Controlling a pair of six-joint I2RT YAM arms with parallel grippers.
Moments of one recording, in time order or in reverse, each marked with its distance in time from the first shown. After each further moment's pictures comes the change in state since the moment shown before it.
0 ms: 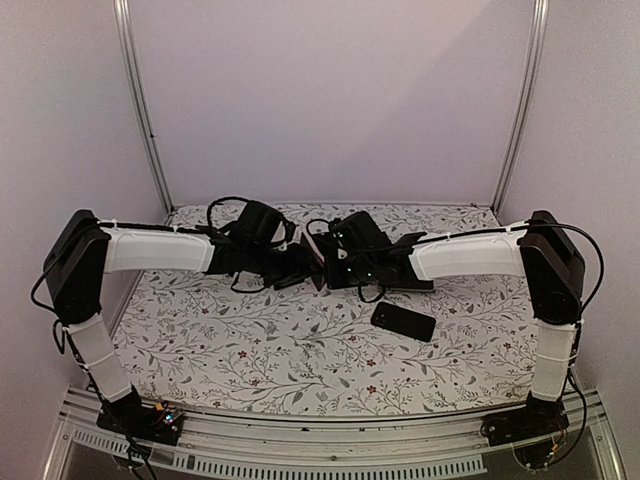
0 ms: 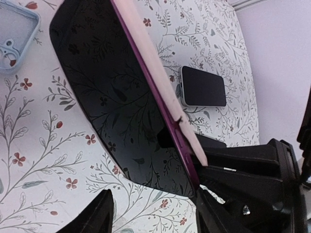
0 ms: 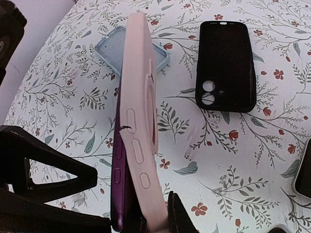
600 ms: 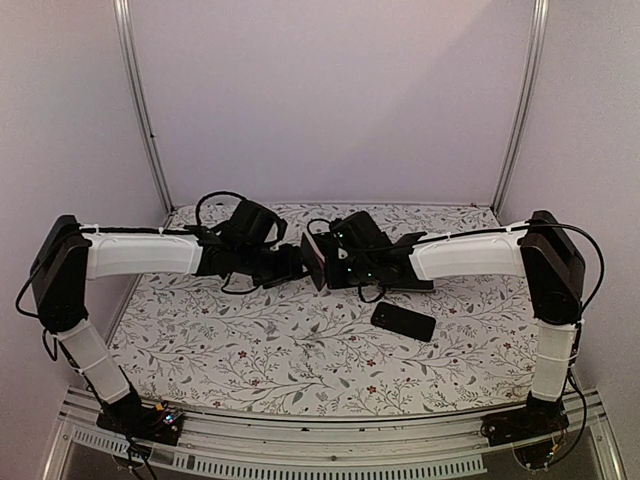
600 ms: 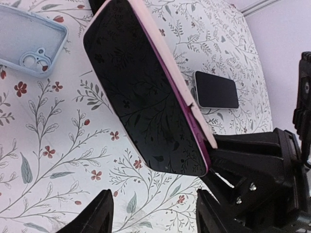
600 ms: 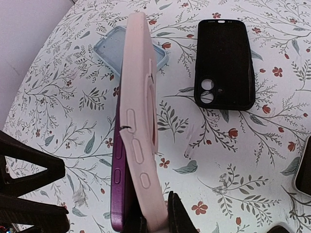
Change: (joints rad) left arm -0.014 -0.087 -0.041 -0.064 -0.110 0.059; right arm 0.000 -0.002 0.000 -0.007 0.002 0.017
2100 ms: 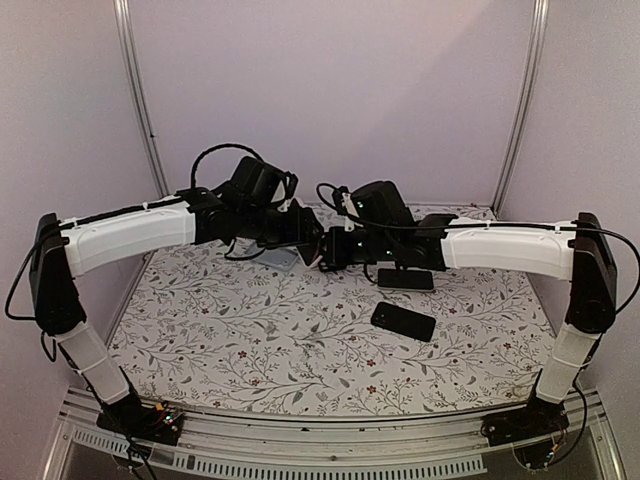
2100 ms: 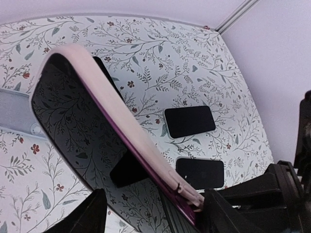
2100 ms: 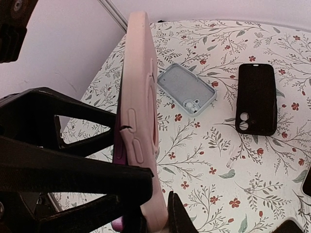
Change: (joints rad) left arm -0.047 -0.011 0.296 -0.205 -0.132 0.150; right arm 0.008 -0.190 -0.010 0.029 -0.106 0.029
